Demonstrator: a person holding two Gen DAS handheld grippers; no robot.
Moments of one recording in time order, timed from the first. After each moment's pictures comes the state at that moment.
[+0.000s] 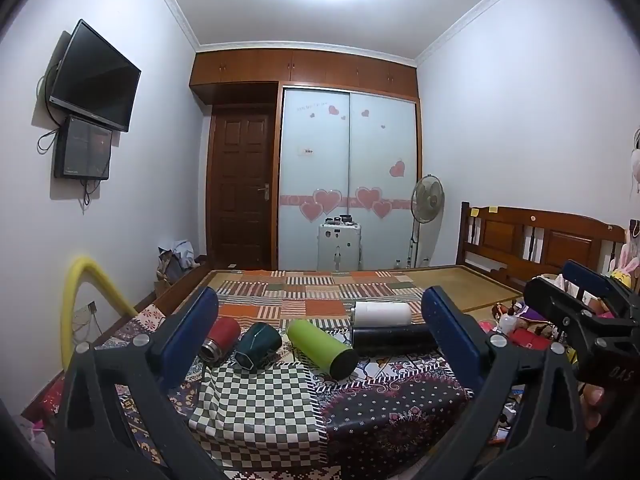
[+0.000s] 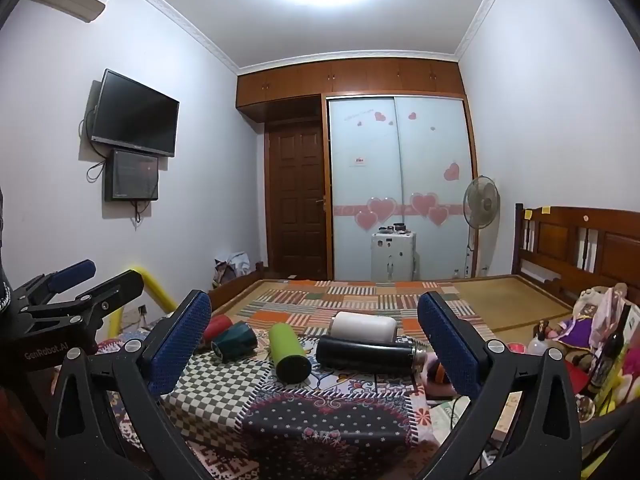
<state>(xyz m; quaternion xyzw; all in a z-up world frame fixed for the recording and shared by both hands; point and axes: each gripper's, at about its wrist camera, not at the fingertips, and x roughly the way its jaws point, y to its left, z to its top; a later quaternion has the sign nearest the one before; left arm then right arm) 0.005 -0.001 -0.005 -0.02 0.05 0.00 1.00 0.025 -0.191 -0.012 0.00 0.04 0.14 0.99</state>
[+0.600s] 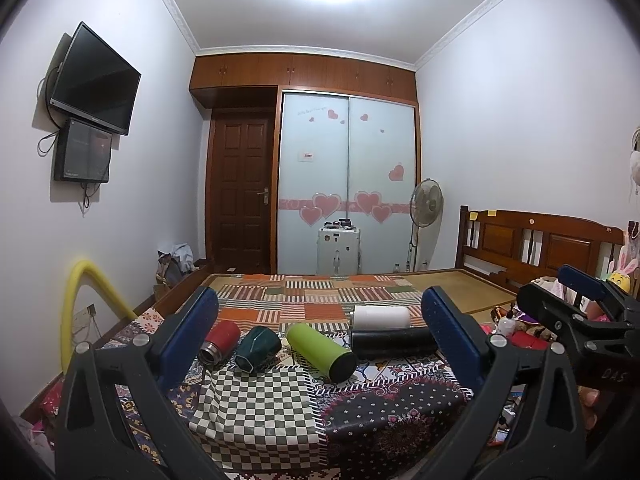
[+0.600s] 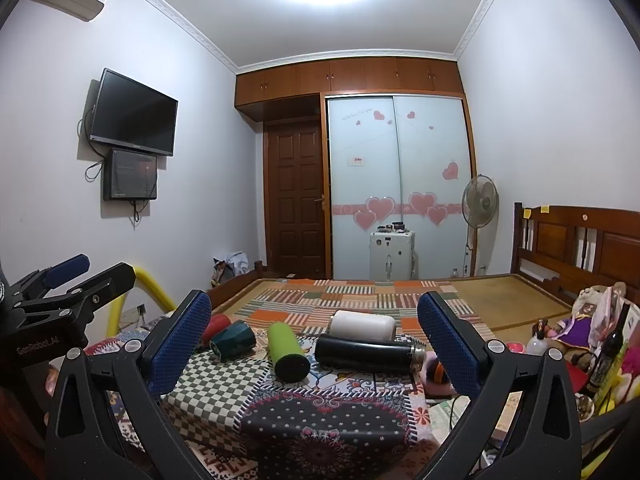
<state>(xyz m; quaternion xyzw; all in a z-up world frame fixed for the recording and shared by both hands) -0.001 -0.004 0.001 -0.02 0.04 0.00 1.00 0.027 -0.195 -0.013 0.01 0.04 0.14 0.99</state>
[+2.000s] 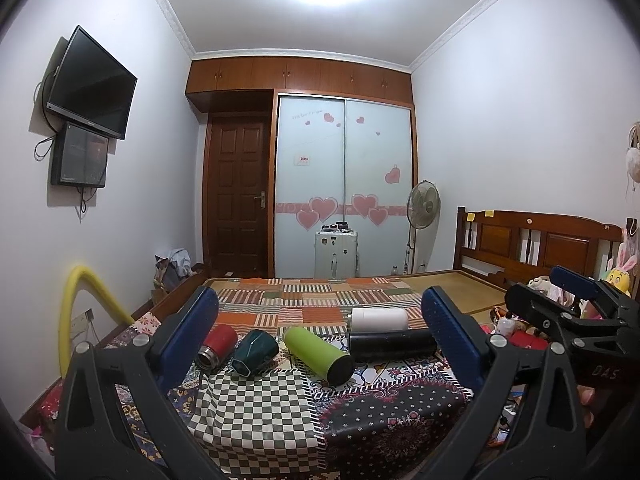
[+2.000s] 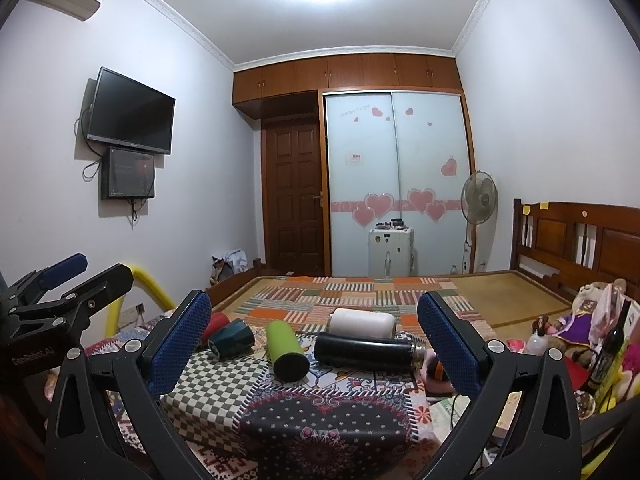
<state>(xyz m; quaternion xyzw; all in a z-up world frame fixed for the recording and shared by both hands) 0.000 -0.008 -0.001 -0.01 0.03 -0.01 1.00 0.034 -0.195 -0.014 0.01 0.05 0.14 0.99</state>
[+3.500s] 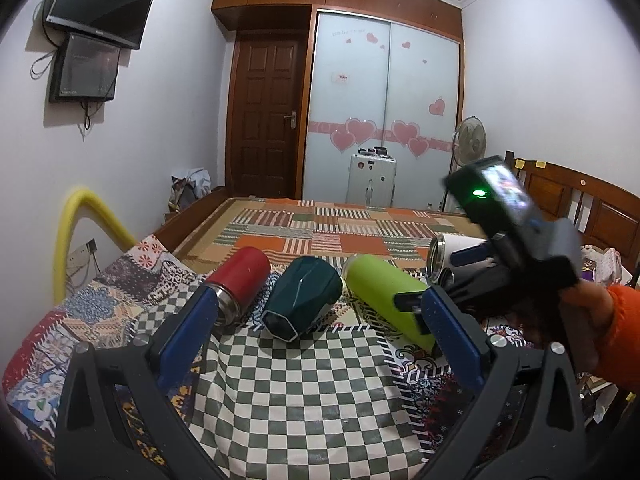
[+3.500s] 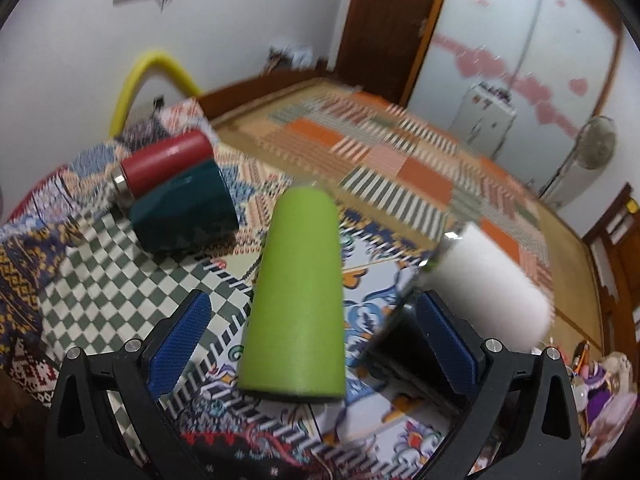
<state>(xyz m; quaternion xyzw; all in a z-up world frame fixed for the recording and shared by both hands) 0.181 0.086 -0.117 -0.05 0.17 0.03 0.98 0.319 -0.052 -0.127 -0.21 0.40 0.24 0.86</state>
